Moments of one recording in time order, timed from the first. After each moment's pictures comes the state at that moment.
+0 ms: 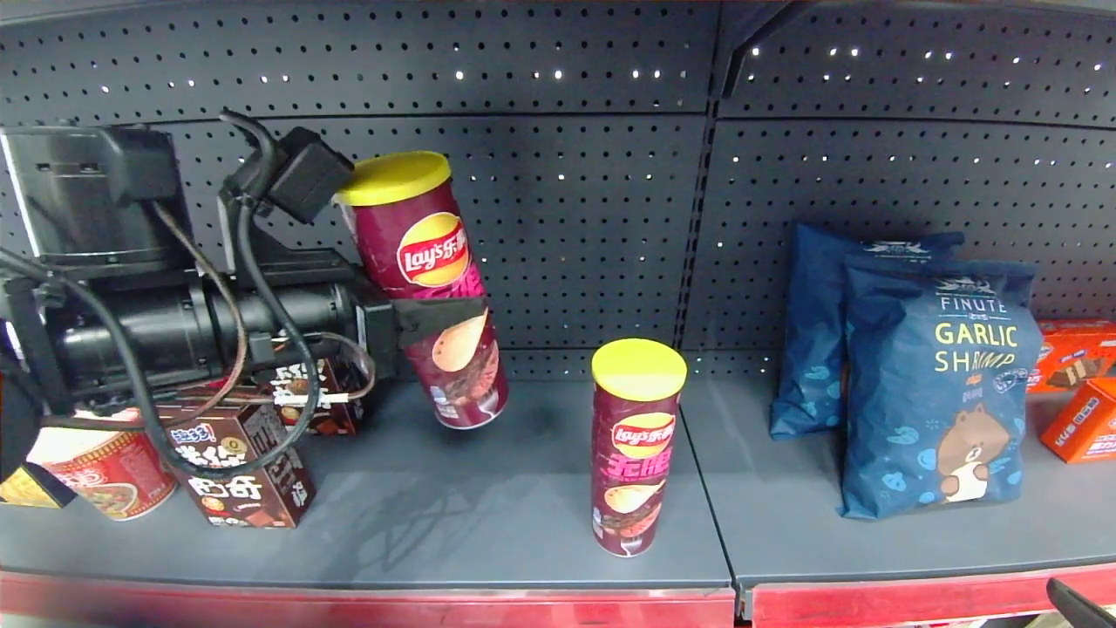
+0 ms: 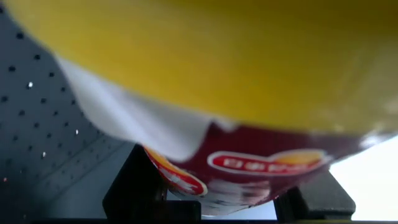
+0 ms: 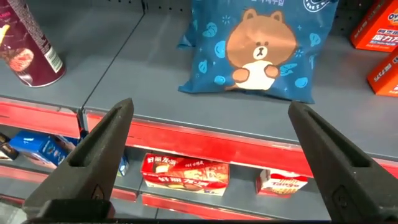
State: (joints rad) left arm -0.32 1.55 -0.98 -0.38 -0.48 0.10; right arm 0.38 0.59 -0.17 -0.25 -0.21 -0.01
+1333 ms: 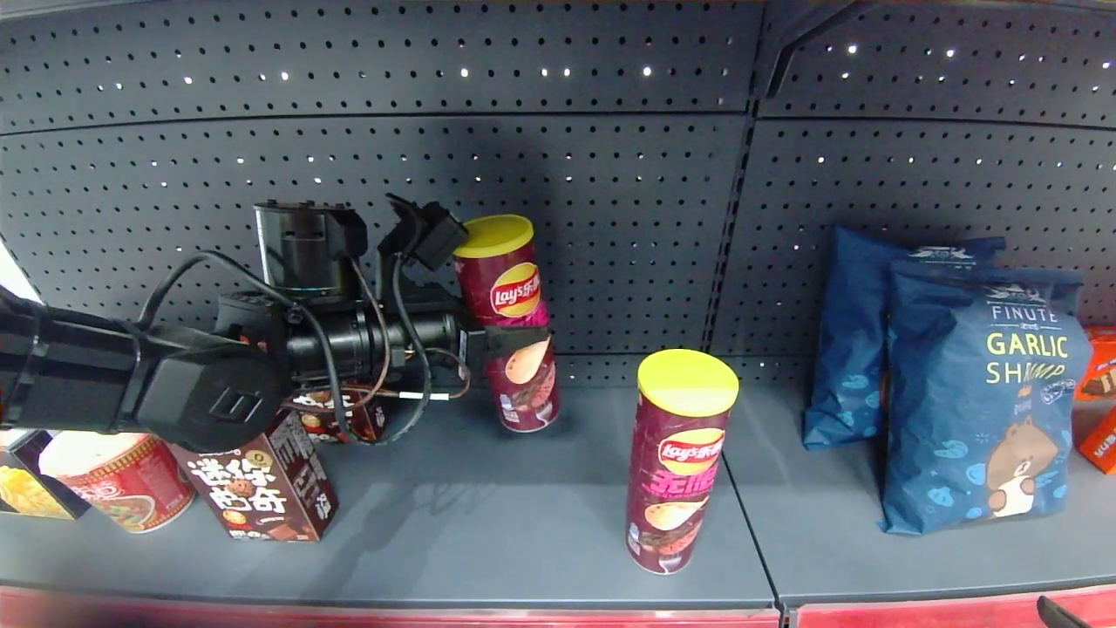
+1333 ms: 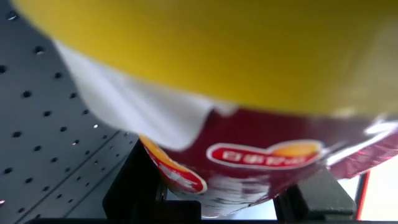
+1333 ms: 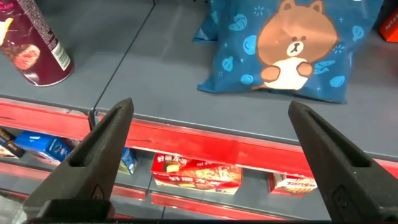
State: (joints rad) left arm -0.34 1.86 -1.08 -0.55 -0.58 0.10; right arm 0.37 0.59 -0.13 -0.25 -0.21 0.00
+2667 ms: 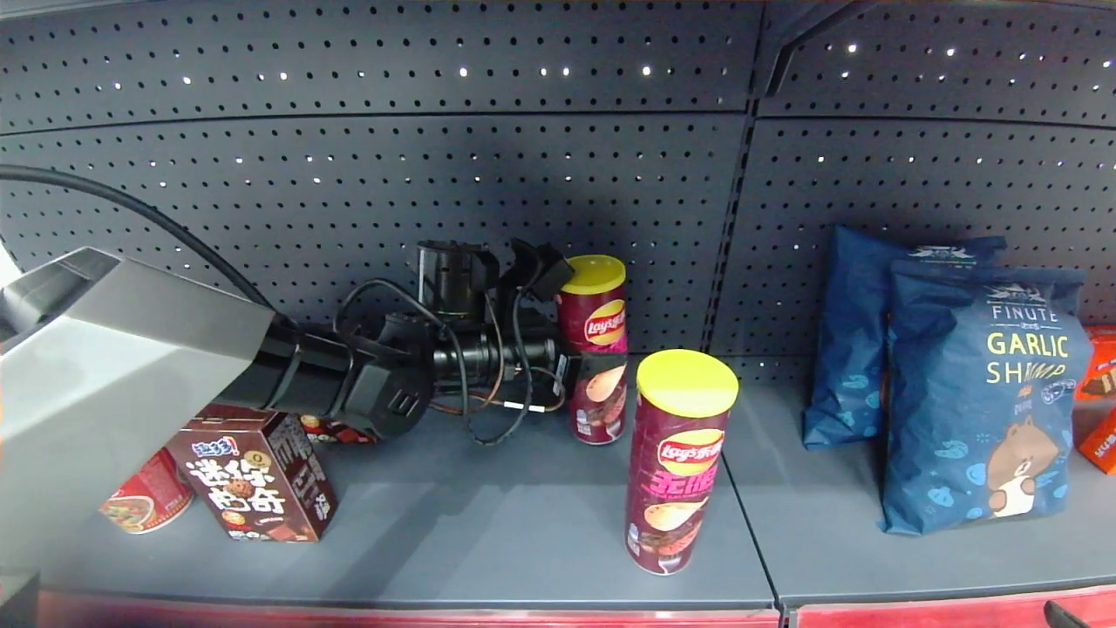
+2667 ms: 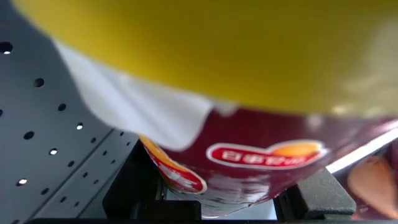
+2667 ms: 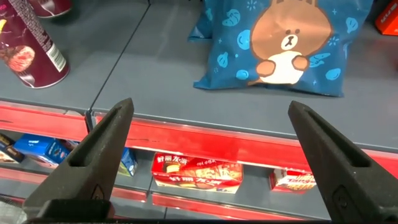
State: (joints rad) left arm -0.46 2.14 -1.32 -0.54 -0.57 0.13; right arm 0.36 0.56 -0.11 -0.25 -0.22 0.02
